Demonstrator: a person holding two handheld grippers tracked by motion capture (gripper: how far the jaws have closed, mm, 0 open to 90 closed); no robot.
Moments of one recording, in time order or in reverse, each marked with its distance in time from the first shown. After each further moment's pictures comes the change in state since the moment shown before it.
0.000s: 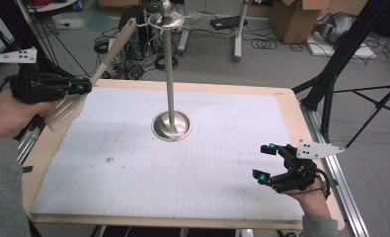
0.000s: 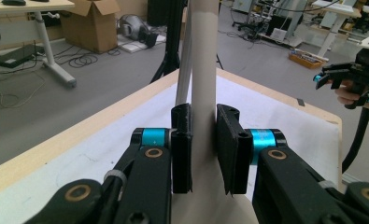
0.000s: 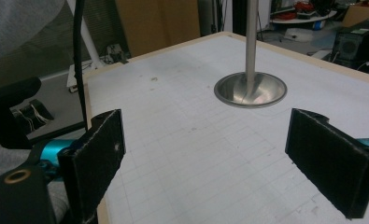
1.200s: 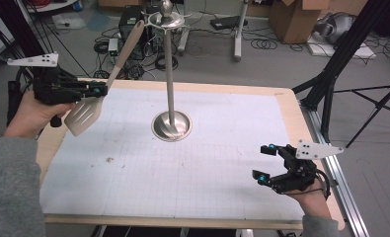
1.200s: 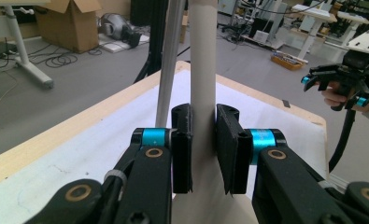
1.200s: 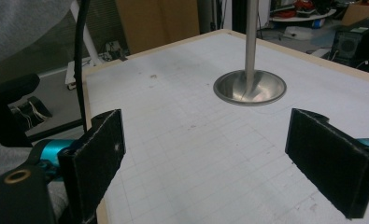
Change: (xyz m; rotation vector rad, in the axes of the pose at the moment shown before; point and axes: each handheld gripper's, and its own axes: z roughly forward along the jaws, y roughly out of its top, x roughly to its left) left arm 0.000 -0.009 0.034 0.003 -0.066 -0.018; right arm 0.001 0.000 0.000 0.009 -0.004 -0.004
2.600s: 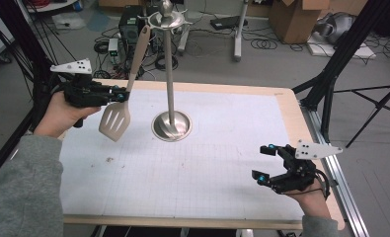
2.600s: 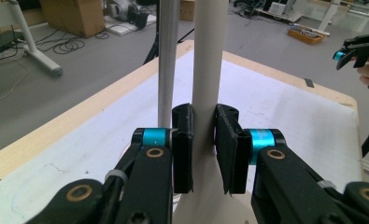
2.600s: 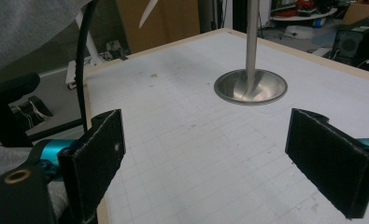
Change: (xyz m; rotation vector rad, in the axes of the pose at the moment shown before) left arm -0.006 -0.005 0.052 0.090 0.051 0.054; right arm 0.000 0.000 0.001 0.003 0.001 -0.003
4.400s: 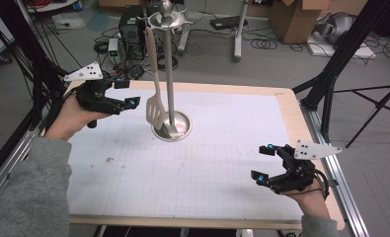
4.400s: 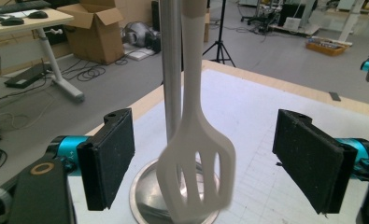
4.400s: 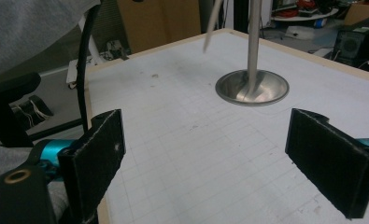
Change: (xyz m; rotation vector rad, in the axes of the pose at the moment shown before) left arm -0.012 -0.006 0.022 -0.096 0.072 0.076; right arm 0.001 0.001 0.002 0.001 0.002 -0.003
